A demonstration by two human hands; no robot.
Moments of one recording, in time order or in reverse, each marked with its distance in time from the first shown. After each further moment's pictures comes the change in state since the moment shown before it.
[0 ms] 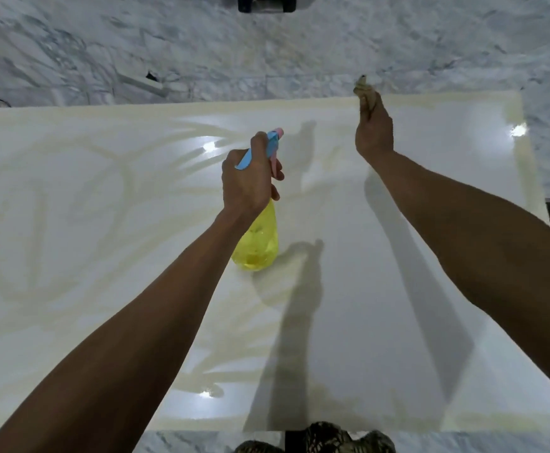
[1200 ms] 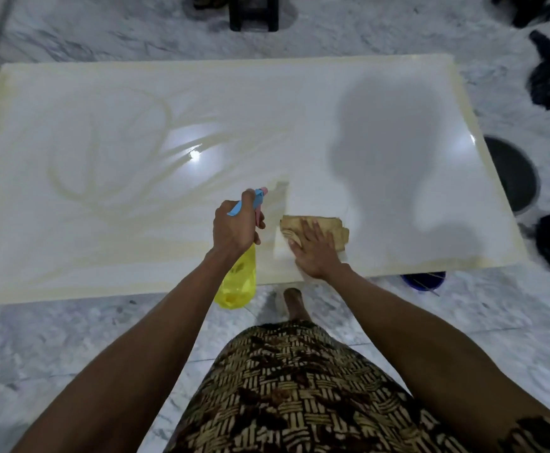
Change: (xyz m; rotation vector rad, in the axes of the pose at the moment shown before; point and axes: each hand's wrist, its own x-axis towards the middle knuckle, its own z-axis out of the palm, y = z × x) left_hand -0.257 -0.133 -0.175 0.064 -0.164 -0.062; right_hand -0.497 0.057 0.054 -0.563 -0.618 -0.096
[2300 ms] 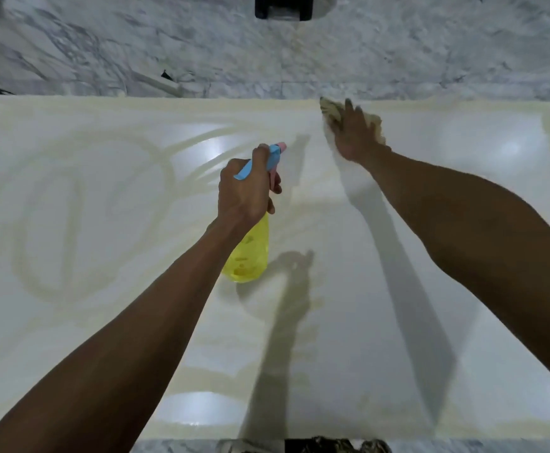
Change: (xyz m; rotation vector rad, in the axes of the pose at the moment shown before) left_hand 0.280 0.120 0.012 -0.022 0.085 0.061; right_hand 0.412 -0.003 -0.279 0.036 0.266 0.028
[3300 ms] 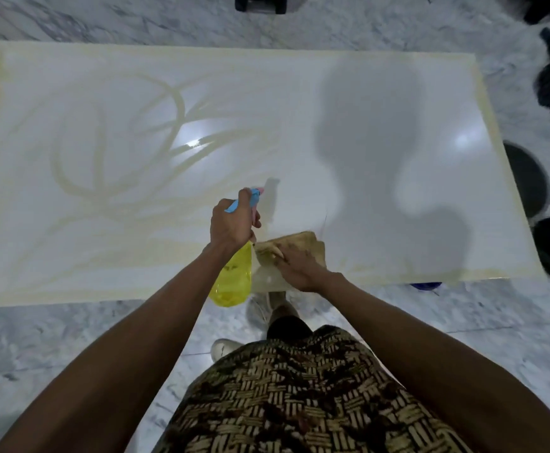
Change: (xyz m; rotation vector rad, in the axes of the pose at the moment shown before) left_hand -0.237 -0.115 -0.082 0.090 -0.099 -0.141; right_hand -0.483 -0.070 0.137 0.092 -0.549 -0.067
